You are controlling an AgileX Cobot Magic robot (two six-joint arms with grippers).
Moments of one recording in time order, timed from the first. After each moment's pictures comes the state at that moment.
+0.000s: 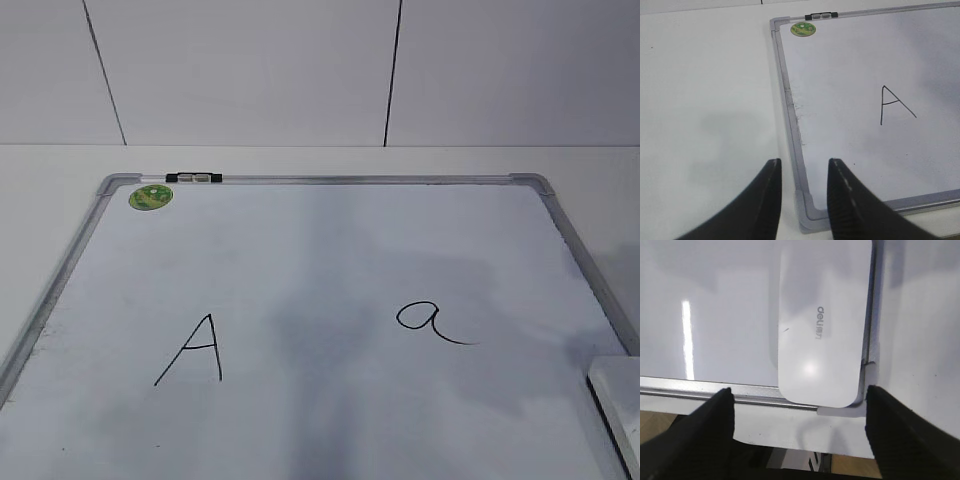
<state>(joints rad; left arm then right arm) -0.02 0.01 -0.51 -0.17 1.11 0.11 -0.01 1.02 -0.65 0.19 1.07 -0.11</state>
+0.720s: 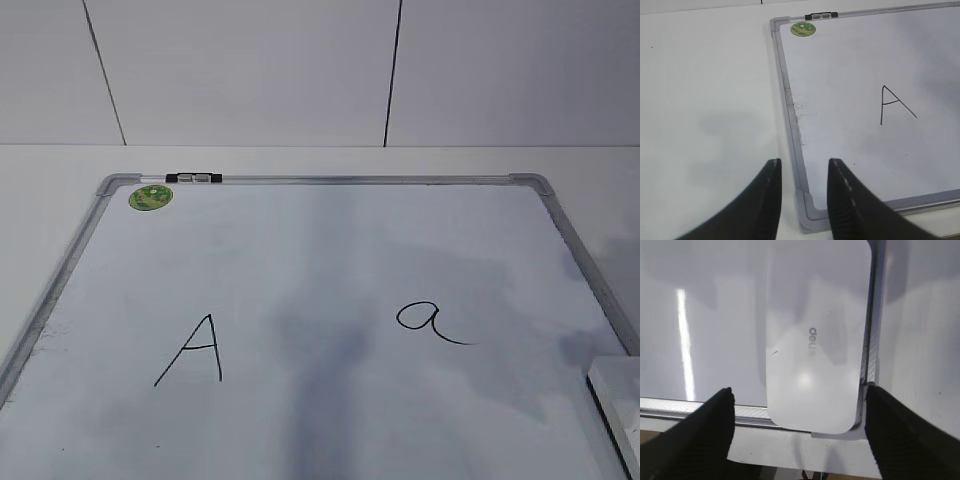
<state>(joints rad) -0.02 0.01 -0.51 -0.17 1.11 0.11 -0.01 1.16 -0.65 0.18 0.99 -0.11</state>
